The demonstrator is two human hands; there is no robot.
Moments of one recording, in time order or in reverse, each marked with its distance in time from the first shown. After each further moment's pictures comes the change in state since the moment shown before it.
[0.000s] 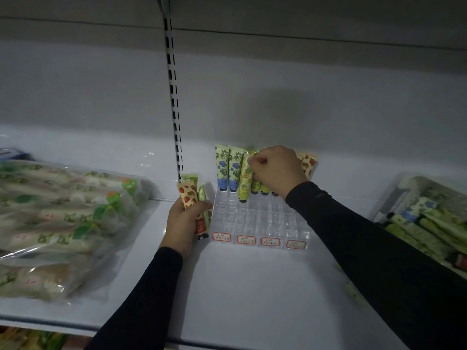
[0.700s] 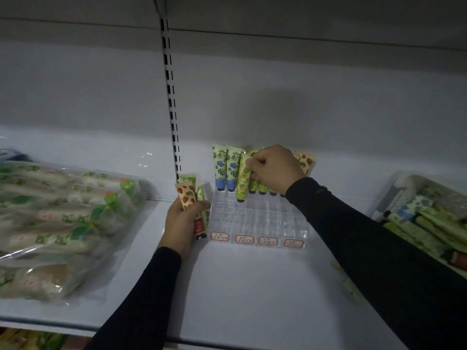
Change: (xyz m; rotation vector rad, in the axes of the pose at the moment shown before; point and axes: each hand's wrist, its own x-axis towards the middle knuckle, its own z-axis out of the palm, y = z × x) left_hand -0.003 0.002 0.003 -0.007 -0.007 0.010; right_hand 0.003 0.005 -0.004 0.127 -0.126 0.075
